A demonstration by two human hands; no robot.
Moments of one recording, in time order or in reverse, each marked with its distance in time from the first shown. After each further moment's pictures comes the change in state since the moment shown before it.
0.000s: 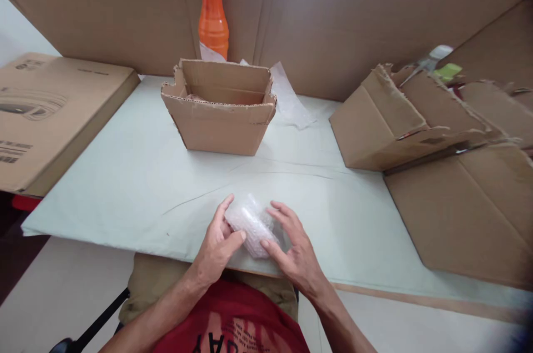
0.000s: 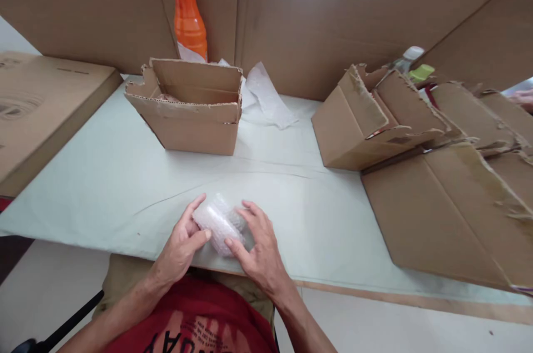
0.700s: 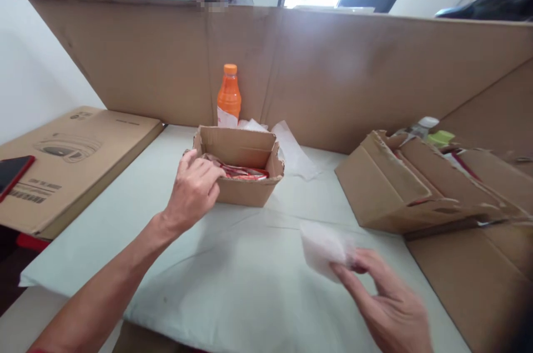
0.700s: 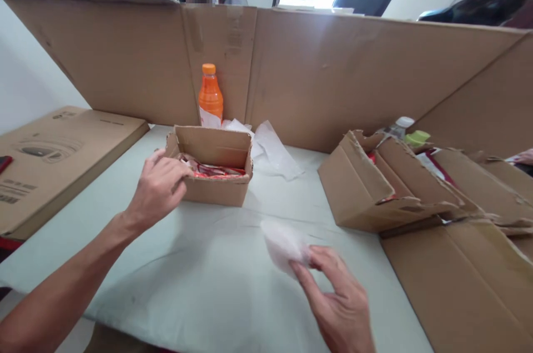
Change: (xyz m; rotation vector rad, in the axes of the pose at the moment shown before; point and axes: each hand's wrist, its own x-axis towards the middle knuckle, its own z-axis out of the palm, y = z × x) left_hand 0.116 0.183 -0.035 1.659 0.295 1.289; right_hand 0.055 -0.005 -0.099 -0.411 0.453 -0.234
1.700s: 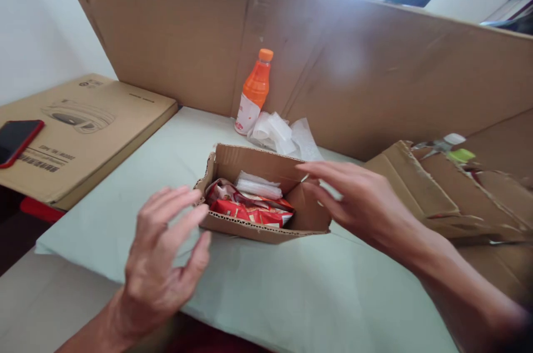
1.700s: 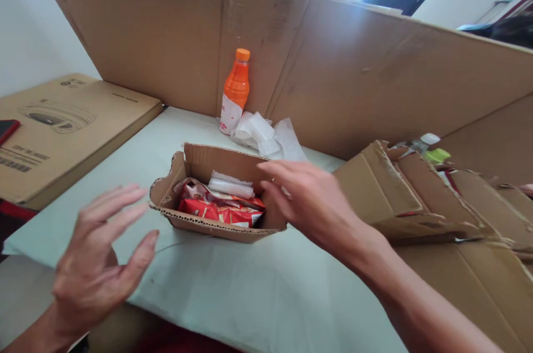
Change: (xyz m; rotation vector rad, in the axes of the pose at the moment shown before) left_hand -0.095 0.029 -0.087 -0.206 0.217 -0.296; right_hand 0.159 -0.102 0.036 -0.271 -0.449 -0.506
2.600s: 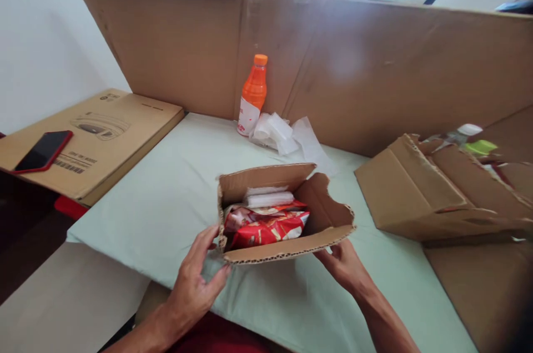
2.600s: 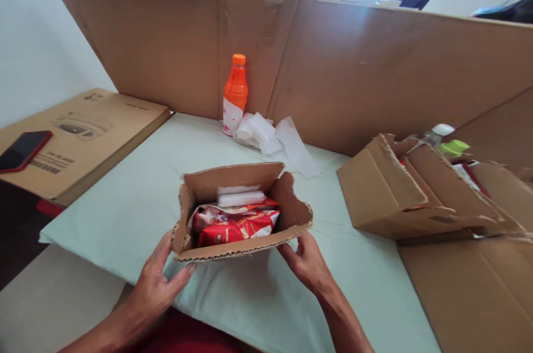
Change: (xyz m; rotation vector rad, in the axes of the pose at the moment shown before) left_hand -0.110 0.016 0.054 -0.392 -0.252 -0.550; right_hand -0.140 0.024 0.122 0.765 0.028 0.563
